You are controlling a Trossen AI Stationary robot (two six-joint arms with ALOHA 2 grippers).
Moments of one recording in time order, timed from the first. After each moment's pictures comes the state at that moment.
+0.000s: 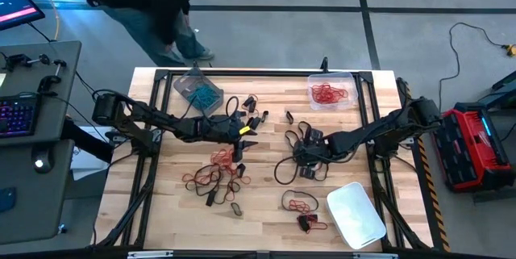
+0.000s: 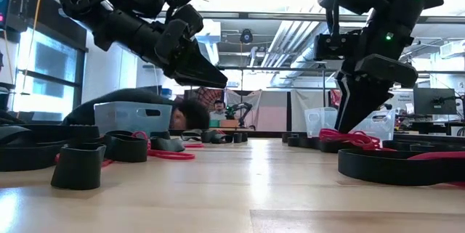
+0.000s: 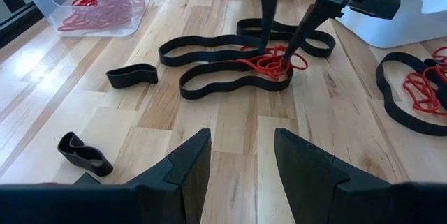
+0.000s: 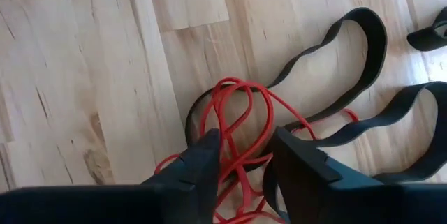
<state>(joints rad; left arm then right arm) 0.04 1.59 0.62 0.54 -0.04 -0.04 0.23 1.54 0.80 -0.49 0.29 0.39</state>
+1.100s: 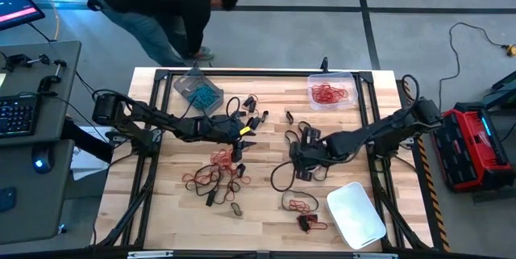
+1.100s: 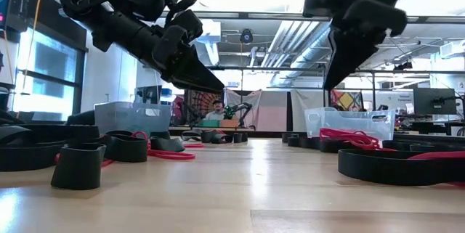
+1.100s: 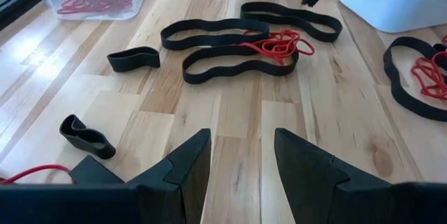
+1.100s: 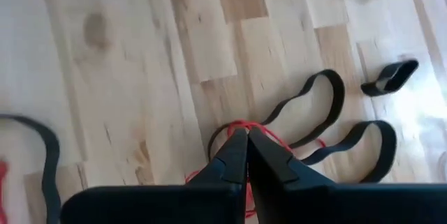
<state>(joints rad) 0.04 1.59 0.61 0.49 -0.04 -0.04 0.29 1.54 1.03 -0.71 0.36 0.42</state>
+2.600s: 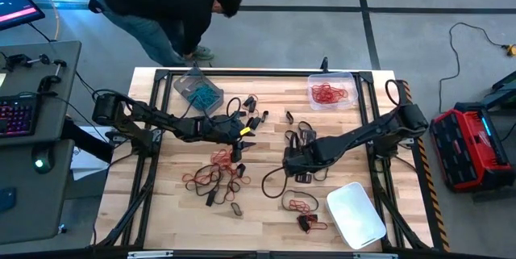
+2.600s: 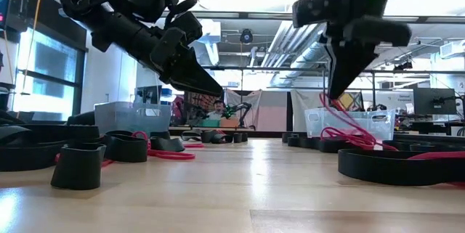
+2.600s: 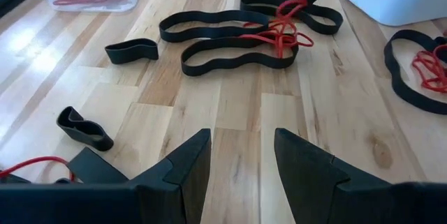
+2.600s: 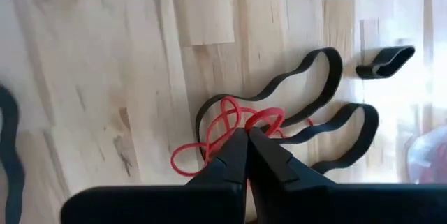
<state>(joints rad) 0.04 1.59 0.61 0.47 -0.04 -0.05 0.30 1.71 1.21 -0.95 0.37 0.36</state>
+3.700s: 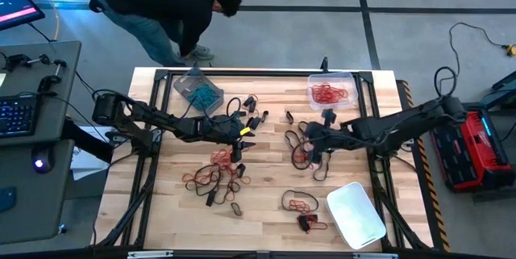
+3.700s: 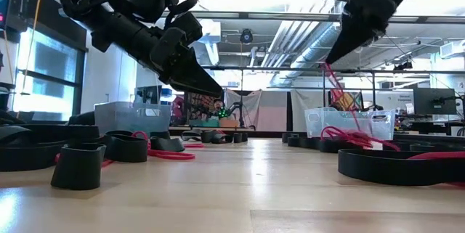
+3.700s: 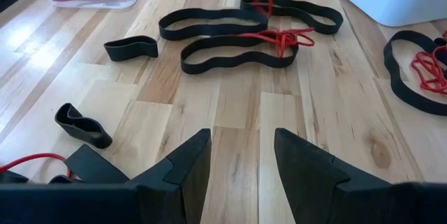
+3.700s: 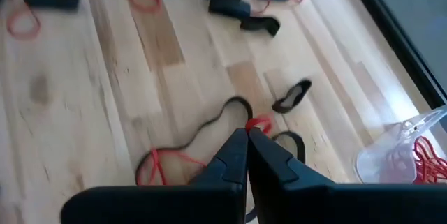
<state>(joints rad) 0.04 1.59 0.61 0.46 -0.04 -0.06 0.20 1.22 0.87 -0.64 0.50 0.36</state>
